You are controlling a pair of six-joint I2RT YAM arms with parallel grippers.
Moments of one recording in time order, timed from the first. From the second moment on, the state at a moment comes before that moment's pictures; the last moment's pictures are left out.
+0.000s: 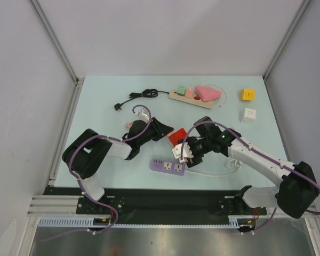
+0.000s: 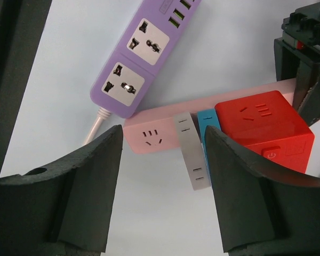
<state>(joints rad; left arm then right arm) -0.61 1.75 0.63 0.84 0.17 -1.07 0.70 1.25 0.92 -0.65 -0.61 -1.23</state>
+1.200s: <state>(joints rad) -0.61 1.75 0.64 0.84 0.18 -1.07 0.64 1.20 0.85 -0.61 -0.54 -1.20</state>
